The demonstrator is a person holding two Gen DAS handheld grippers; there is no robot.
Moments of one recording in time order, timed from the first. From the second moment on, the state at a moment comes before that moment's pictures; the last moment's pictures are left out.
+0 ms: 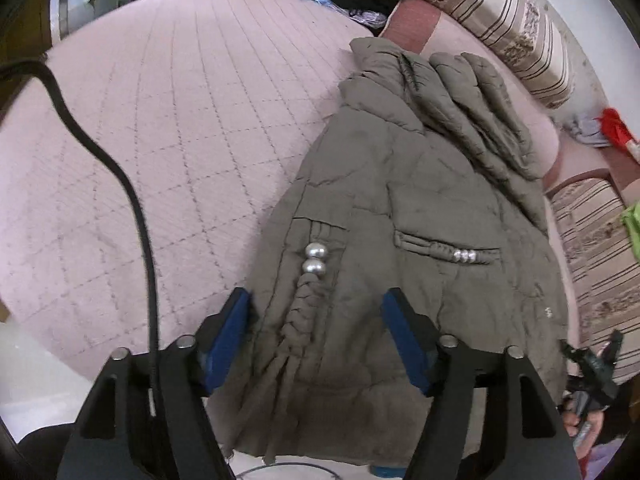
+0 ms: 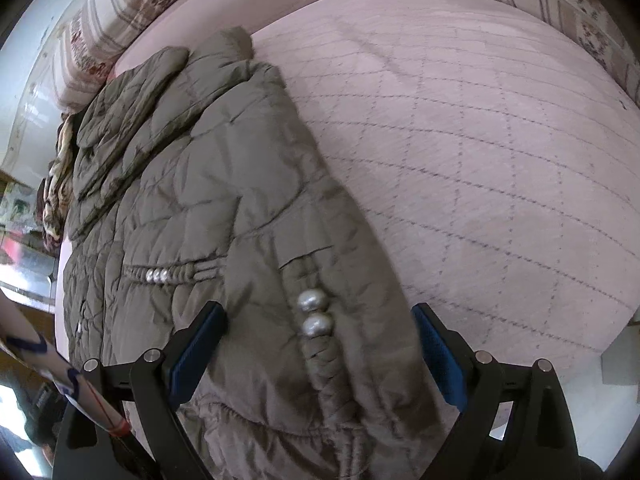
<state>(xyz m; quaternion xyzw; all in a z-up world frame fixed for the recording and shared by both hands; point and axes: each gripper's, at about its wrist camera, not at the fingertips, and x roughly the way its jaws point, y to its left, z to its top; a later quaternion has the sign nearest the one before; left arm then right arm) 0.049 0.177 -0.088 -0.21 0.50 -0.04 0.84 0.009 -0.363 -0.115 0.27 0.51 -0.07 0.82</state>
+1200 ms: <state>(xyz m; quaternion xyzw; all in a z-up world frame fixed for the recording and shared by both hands) 0.046 0.146 -0.110 -0.30 0.54 -0.22 0.75 -0.034 -0.336 -0.129 0.35 0.49 0.07 0.80</state>
